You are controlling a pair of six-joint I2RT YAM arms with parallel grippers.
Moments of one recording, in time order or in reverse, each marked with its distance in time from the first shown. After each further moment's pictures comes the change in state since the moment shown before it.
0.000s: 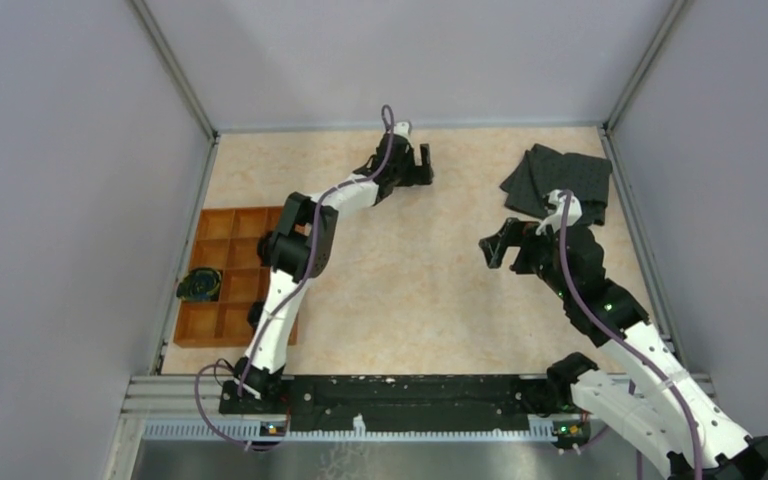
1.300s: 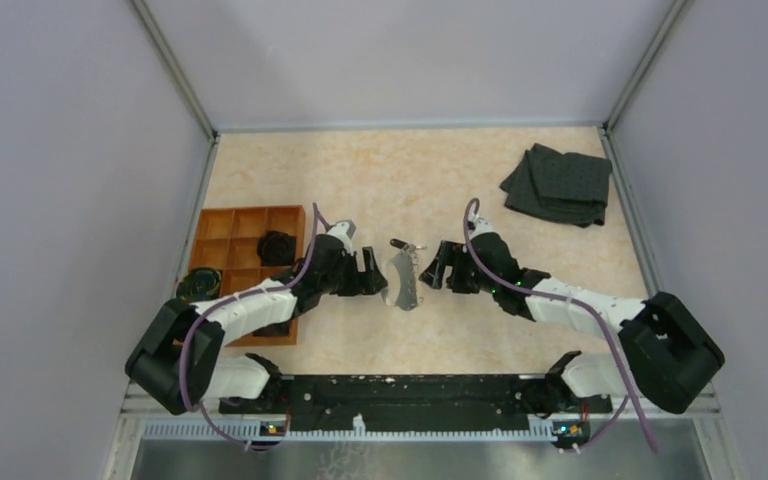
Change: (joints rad) left arm -0.086 -1.177 -1.424 0.055 0.125 -0.190; right arm 0.206 0.576 -0.159 0.477 -0.158 0.288
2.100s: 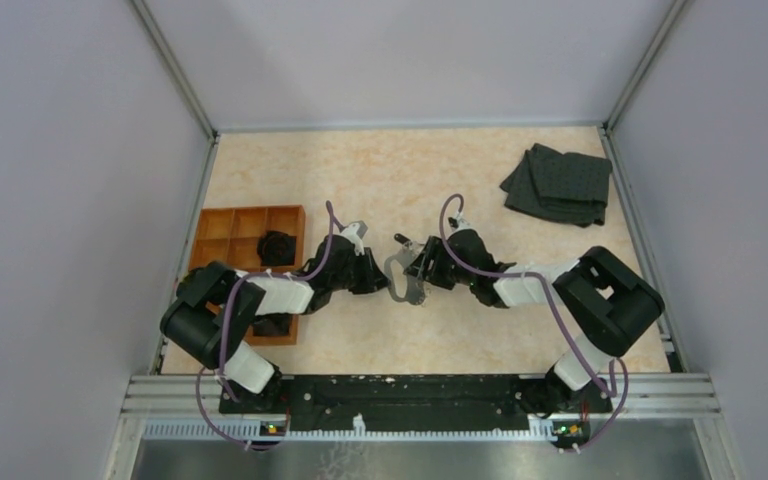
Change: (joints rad) left arm 0.009 0.261 -0.027 0.356 0.164 -0.063; right arm 0.025 0.372 0.060 0.325 -0.049 0.186
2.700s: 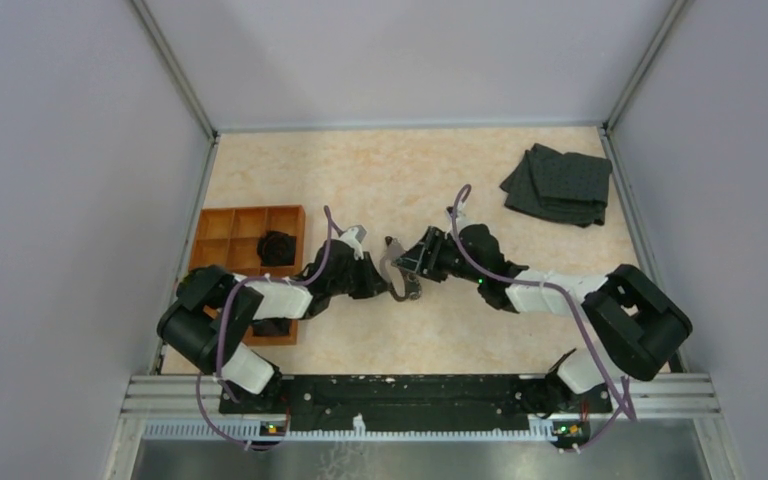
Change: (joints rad) left arm -0.007 -0.013 -0.034 0.034 -0.013 -0.041; right arm -0.004 -0.141 -0.022 0.089 -0.129 0.084
